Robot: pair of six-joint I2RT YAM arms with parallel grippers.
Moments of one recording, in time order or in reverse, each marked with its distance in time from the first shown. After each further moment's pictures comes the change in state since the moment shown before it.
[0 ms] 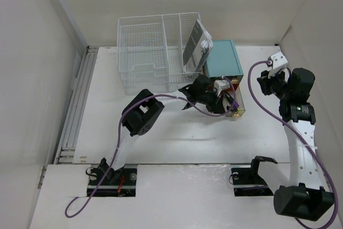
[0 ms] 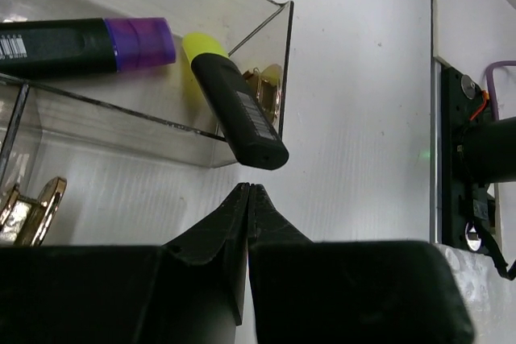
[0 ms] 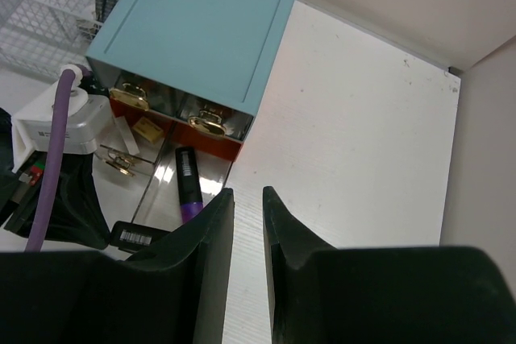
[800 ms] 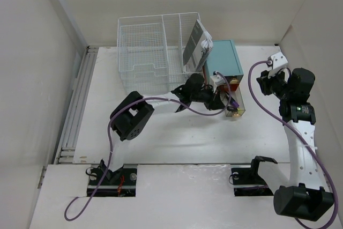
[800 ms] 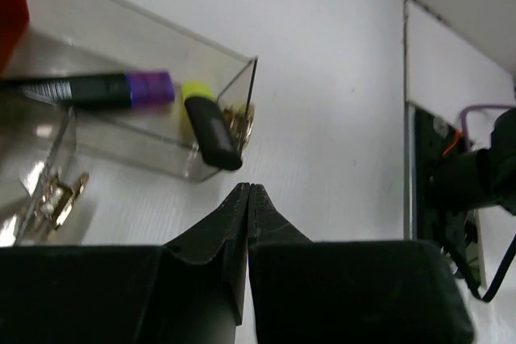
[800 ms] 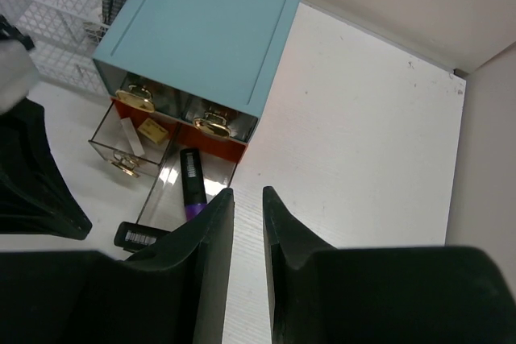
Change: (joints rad) left arm 0.001 -0.179 -0.169 0.206 -0.078 -0.075; right arm 0.000 -0.002 0.000 0.000 -0.011 0.008
